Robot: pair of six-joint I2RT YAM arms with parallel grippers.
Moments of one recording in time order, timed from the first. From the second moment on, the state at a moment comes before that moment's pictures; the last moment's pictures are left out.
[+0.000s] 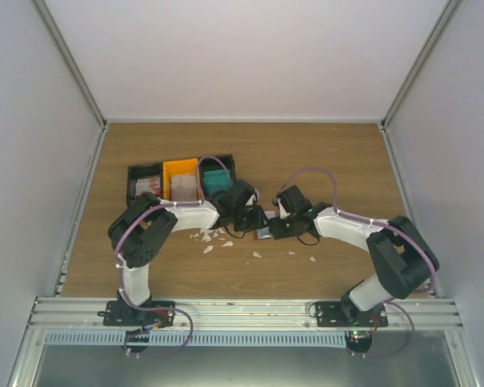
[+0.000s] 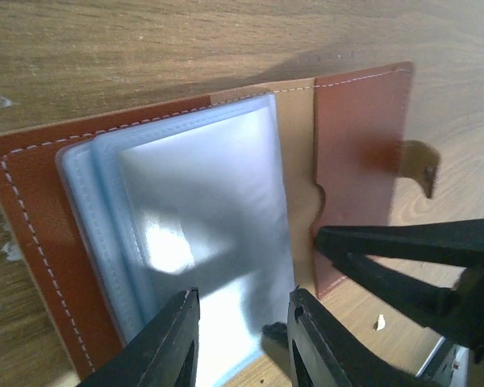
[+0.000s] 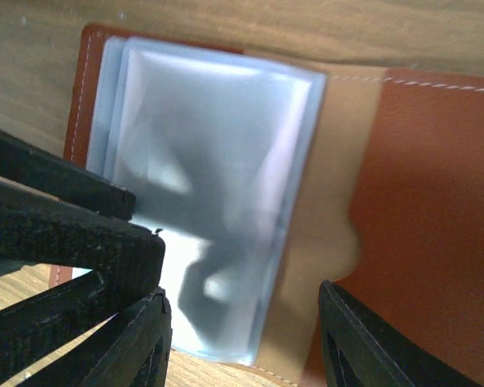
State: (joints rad) left arm -0.77 1.89 1.05 -0.04 0.36 -0.88; right arm 0.59 1.52 0.76 -0.36 -0.09 0.33
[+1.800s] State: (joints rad) left arm -0.76 1.87 0.99 0.05 0.41 -0.95; right arm 0.43 1.45 0.57 -0.15 -0.39 0.50
